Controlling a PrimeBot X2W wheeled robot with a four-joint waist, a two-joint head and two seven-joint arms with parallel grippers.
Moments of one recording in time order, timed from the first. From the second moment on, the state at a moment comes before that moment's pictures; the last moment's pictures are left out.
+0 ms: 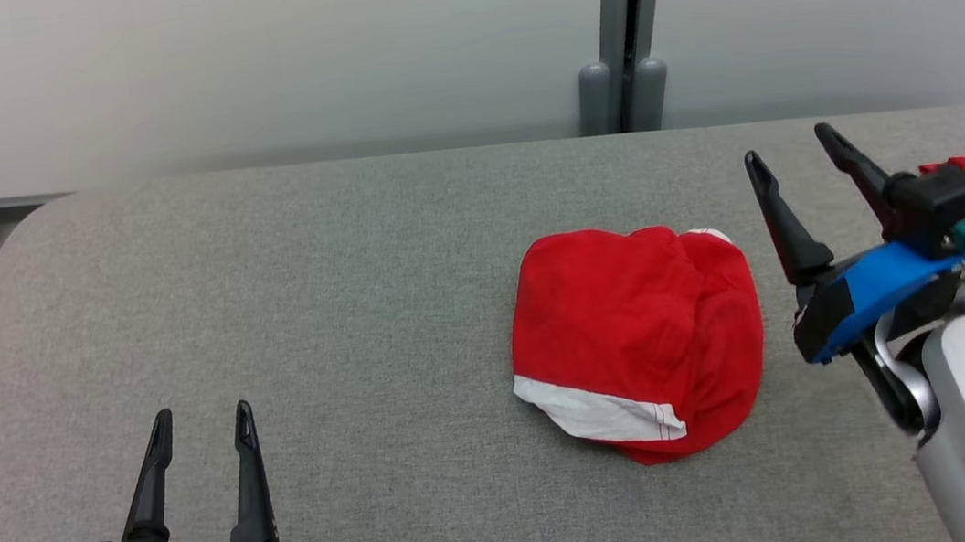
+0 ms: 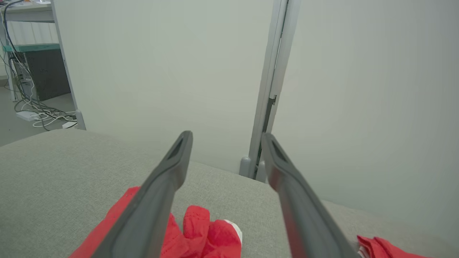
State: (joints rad) left arm 0.02 0.22 -0.17 0.10 -0.24 0.03 -0.26; right arm -0.42 -0.15 0.07 0.29 0.10 0.13 -0.08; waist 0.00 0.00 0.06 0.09
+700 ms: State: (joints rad) left arm -0.10 0.15 -0.15 0.12 -0.19 -0.01 -0.26; right arm -0.71 -0.19 0.03 1.09 0.05 0.13 -0.16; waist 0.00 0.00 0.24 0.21
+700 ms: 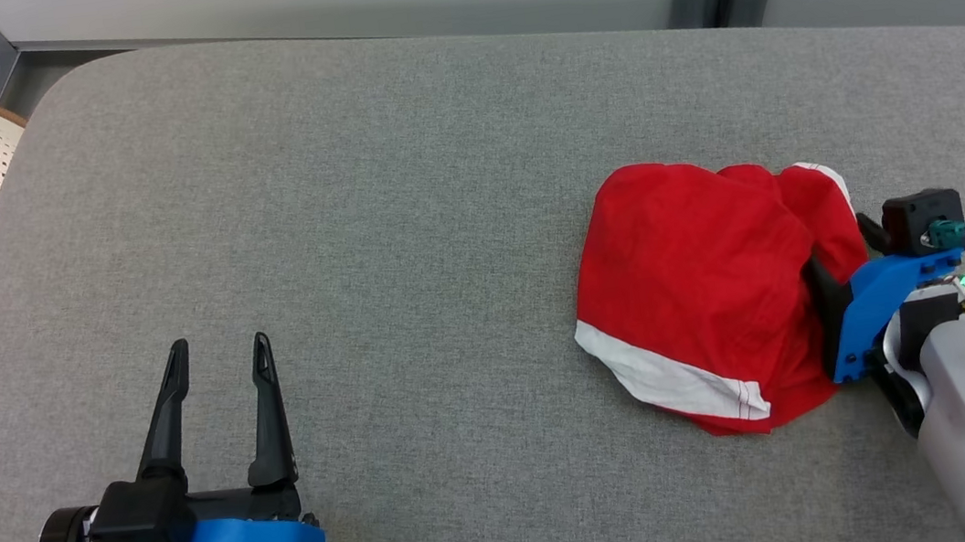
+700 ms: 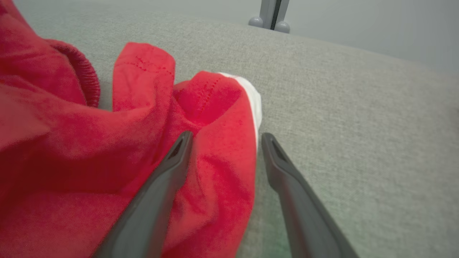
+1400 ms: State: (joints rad) left arm -0.02 0.12 -0.10 0.14 -0.16 -0.04 -0.26; right arm -0.62 -0.14 0.12 0.91 0.22 0.13 -0.26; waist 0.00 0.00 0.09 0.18
